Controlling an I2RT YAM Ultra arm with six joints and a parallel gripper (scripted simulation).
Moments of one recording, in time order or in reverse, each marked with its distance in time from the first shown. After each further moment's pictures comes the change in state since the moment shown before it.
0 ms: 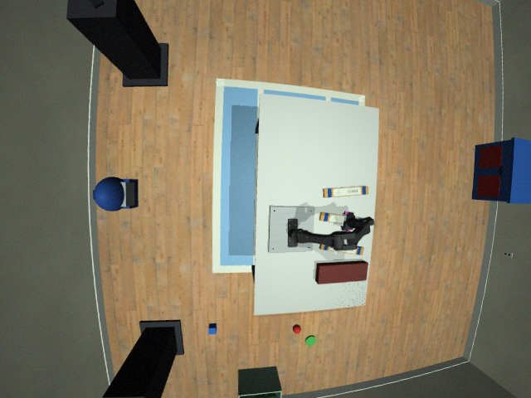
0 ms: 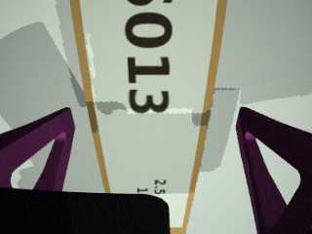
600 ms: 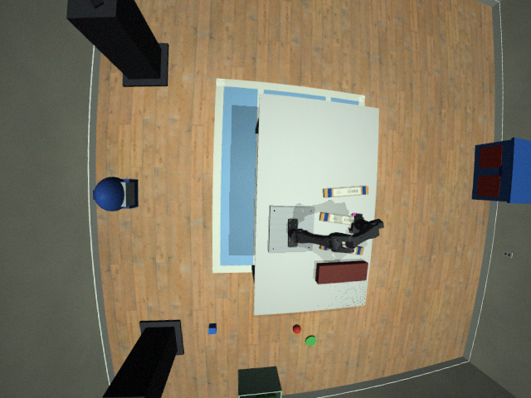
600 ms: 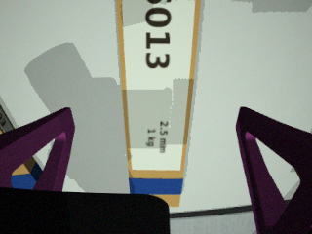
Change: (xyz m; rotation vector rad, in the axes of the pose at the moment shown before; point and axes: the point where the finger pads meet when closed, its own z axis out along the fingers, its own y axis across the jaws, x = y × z) arm -0.010 0.003 -0.083 -0.021 -0.056 0.001
